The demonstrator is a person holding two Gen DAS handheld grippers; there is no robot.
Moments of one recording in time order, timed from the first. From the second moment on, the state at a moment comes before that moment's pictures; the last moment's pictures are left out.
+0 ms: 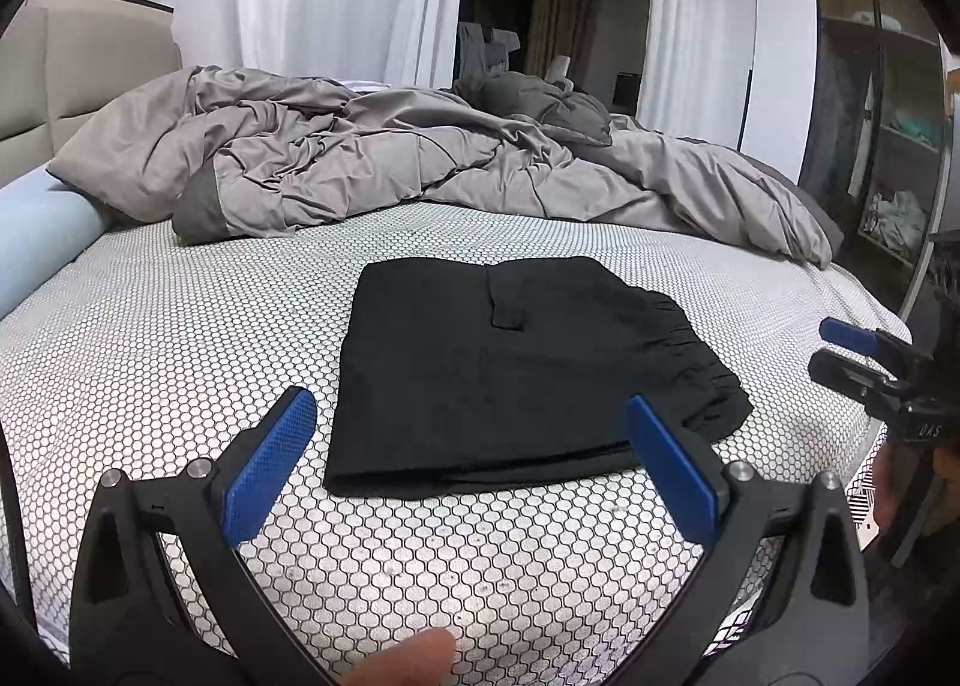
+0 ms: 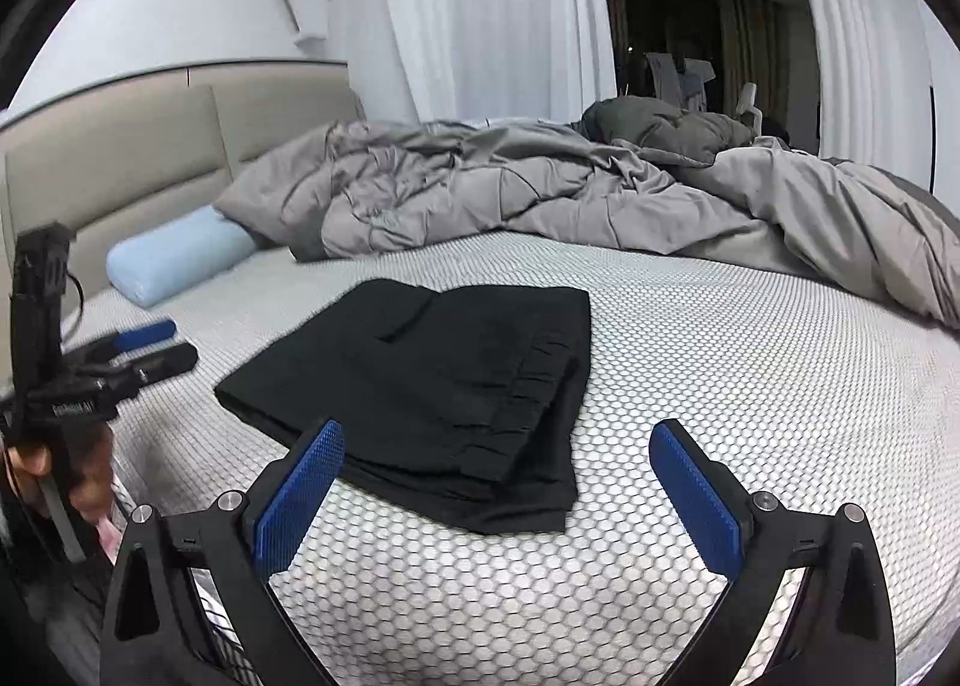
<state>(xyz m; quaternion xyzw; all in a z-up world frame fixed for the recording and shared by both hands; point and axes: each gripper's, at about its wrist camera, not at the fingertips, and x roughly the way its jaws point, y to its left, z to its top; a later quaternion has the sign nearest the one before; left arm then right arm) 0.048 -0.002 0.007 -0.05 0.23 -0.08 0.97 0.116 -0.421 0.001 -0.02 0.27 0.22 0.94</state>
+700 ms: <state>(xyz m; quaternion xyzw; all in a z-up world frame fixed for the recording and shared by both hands) 0.049 0.006 0.000 -0.04 0.23 -0.07 0.97 0.103 -0.430 0.010 0.03 0.23 0.20 0.95</state>
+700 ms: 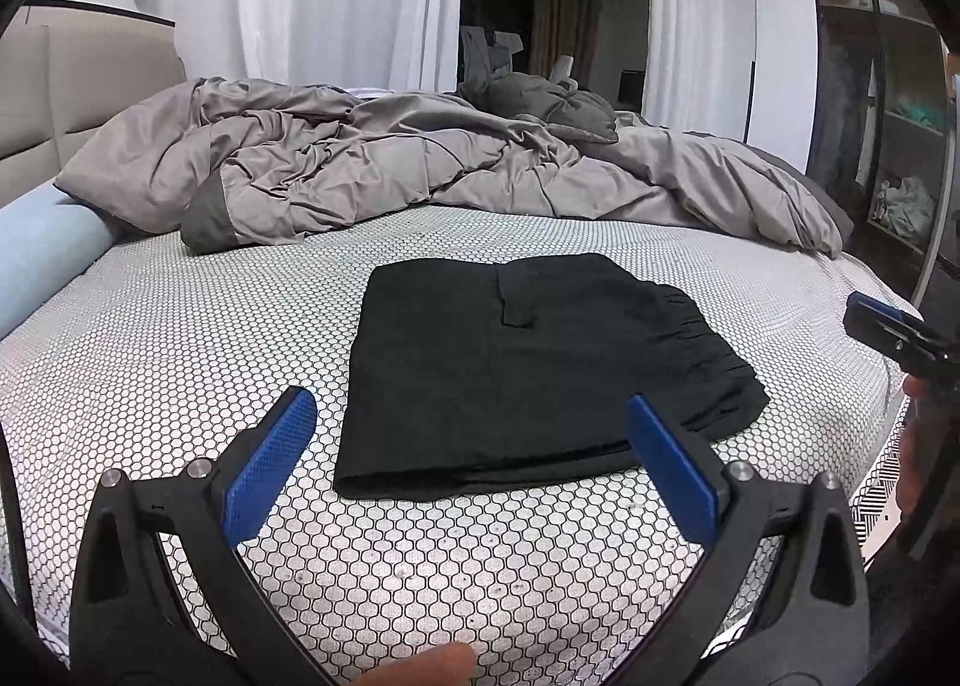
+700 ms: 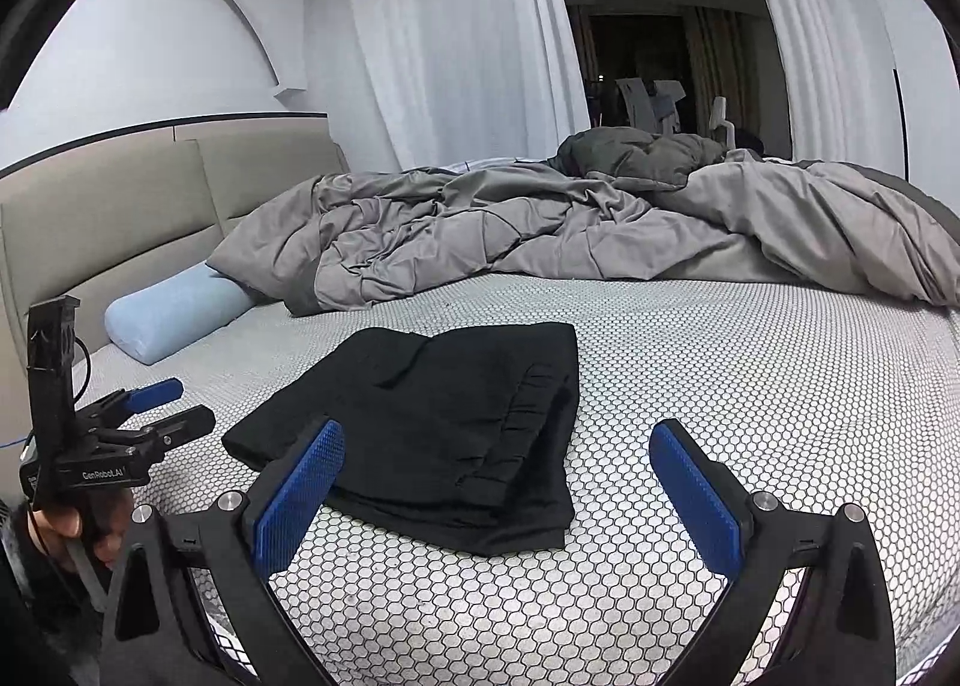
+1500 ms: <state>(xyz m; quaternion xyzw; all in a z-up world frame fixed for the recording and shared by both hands) 0.048 0.017 0.000 -0.03 0.22 -0.07 0.97 0.103 -0.431 0.009 0.01 0.23 0.20 0.95</state>
